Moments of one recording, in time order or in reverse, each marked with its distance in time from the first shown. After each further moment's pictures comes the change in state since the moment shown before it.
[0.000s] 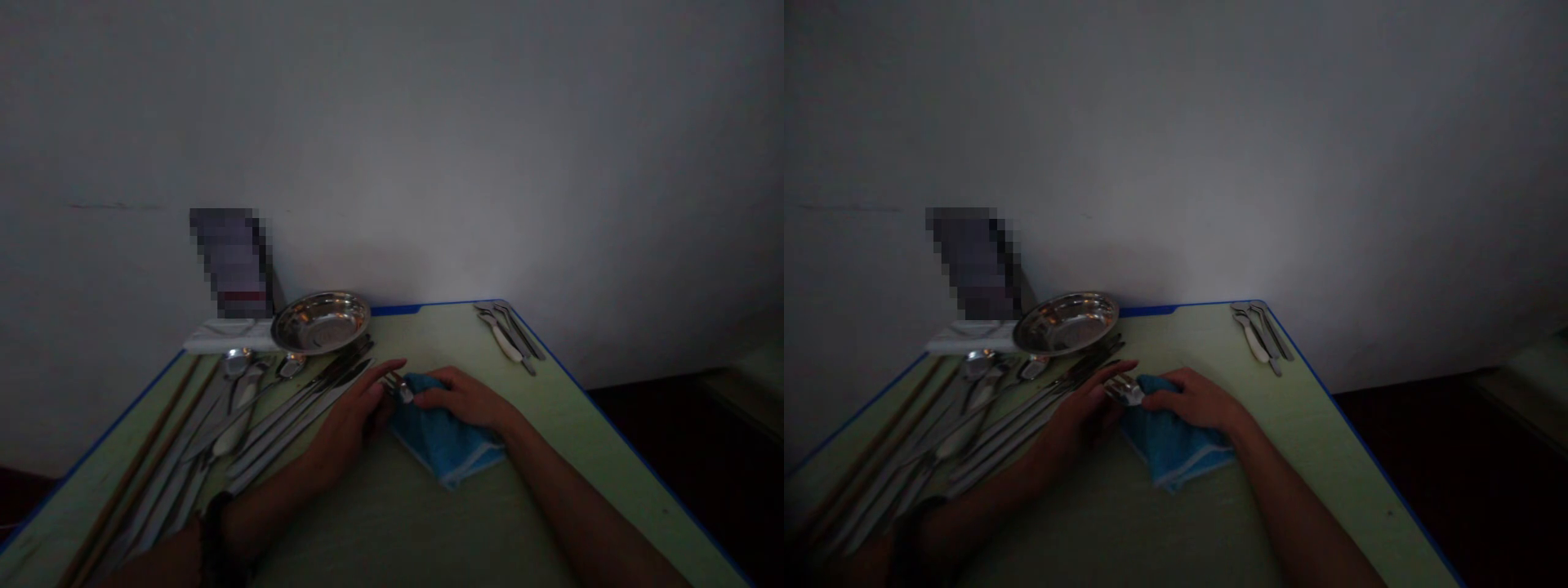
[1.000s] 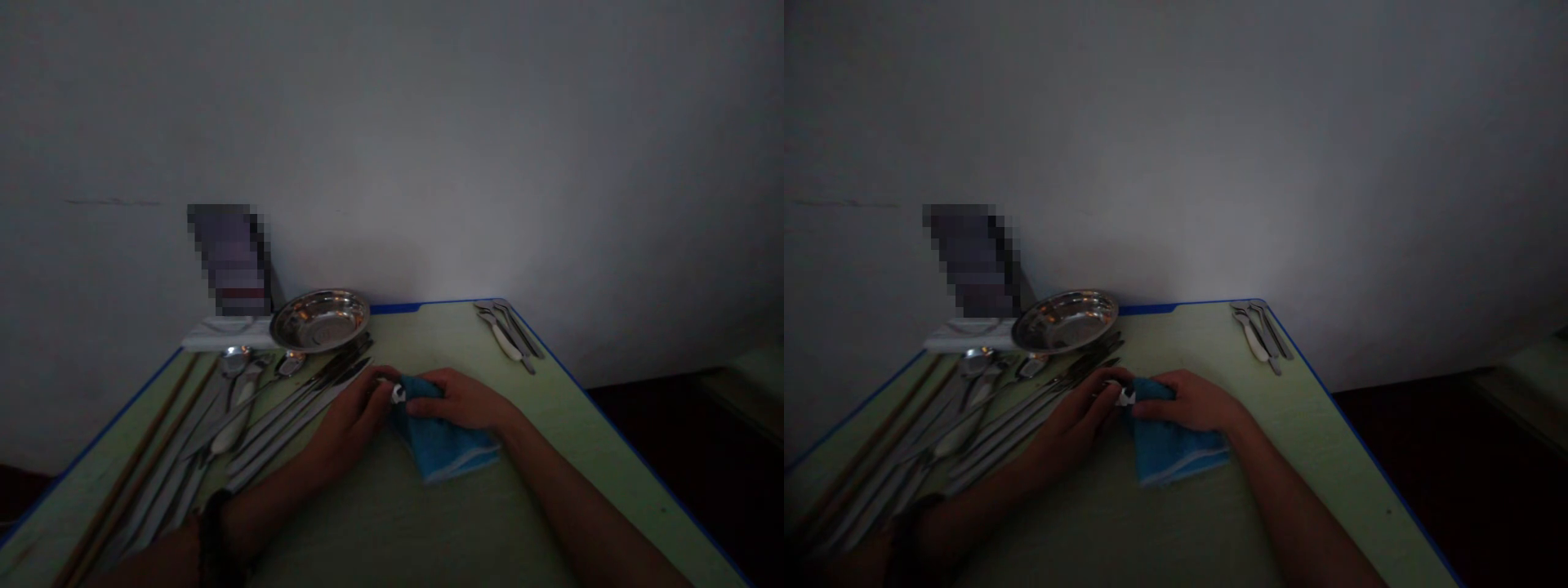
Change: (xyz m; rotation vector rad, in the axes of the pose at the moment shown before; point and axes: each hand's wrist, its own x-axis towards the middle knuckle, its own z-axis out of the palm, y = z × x) left_hand -0.003 0.012 0.006 0.345 0.133 0.035; right_hand 0.000 -0.003 0.000 -0.133 -0.097 -0.122
